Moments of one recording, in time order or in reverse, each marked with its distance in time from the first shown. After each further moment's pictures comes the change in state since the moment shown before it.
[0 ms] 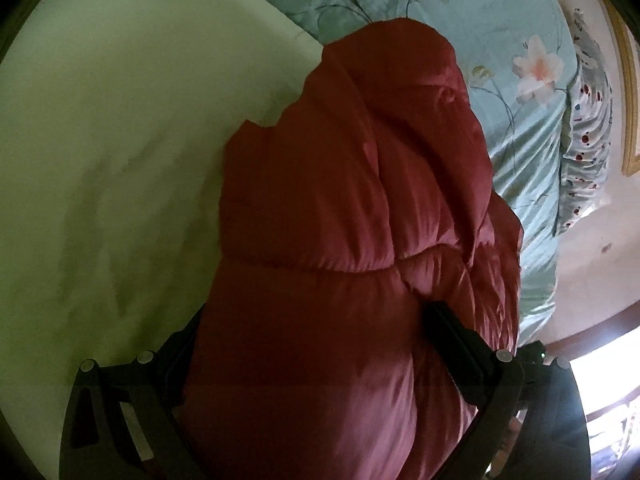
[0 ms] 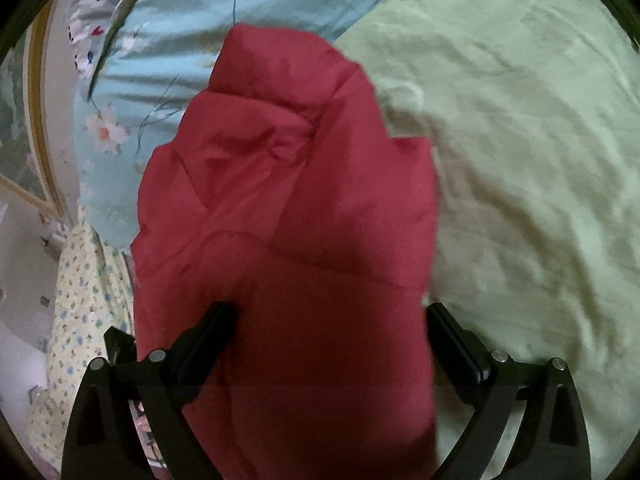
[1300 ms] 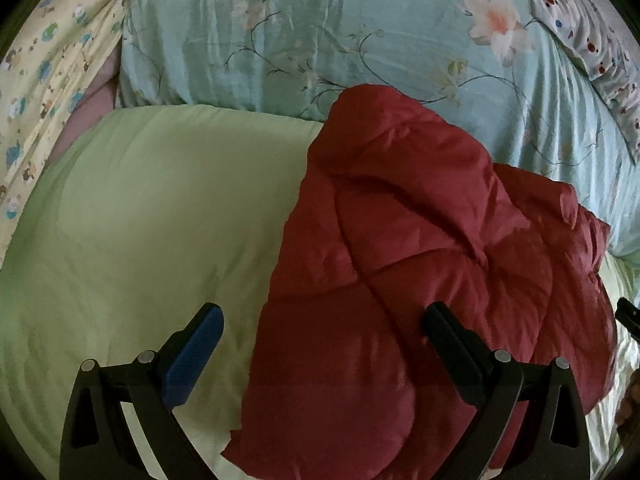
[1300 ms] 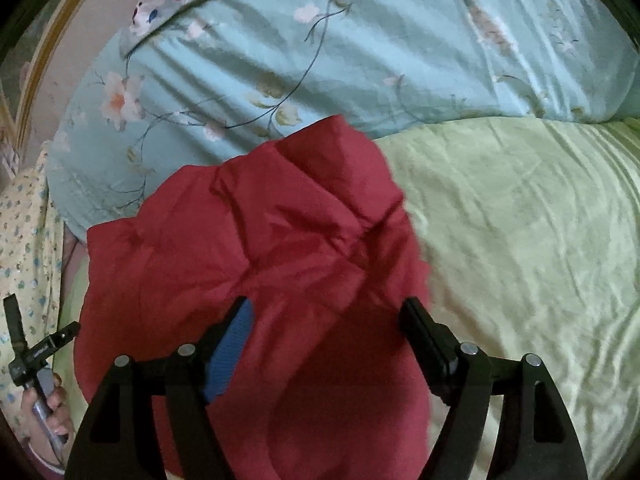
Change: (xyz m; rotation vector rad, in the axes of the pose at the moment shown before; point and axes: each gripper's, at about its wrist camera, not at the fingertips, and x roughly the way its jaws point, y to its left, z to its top) left arm -0.048 -0.104 -0.041 0.336 -0.240 0.507; right arm -0.044 0.071 0.006 -0.299 -0.230 -0.344
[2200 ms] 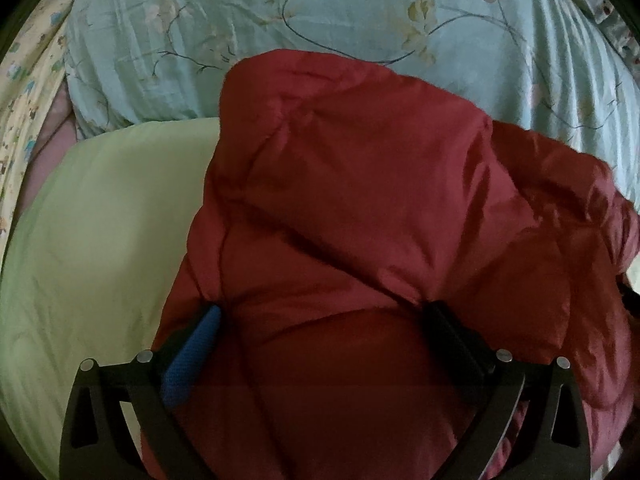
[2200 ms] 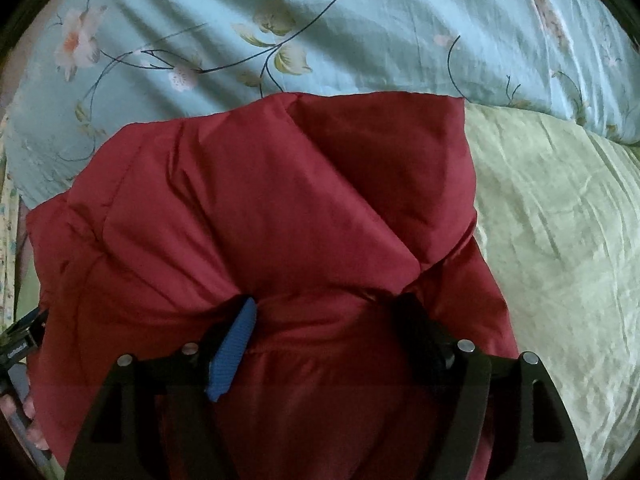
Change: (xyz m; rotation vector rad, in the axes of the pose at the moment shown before) left arm 0.075 -0.071 0.024 0.103 0.036 0.088; right arm 0.102 0.049 0.024 -0.077 0.105 -0.117
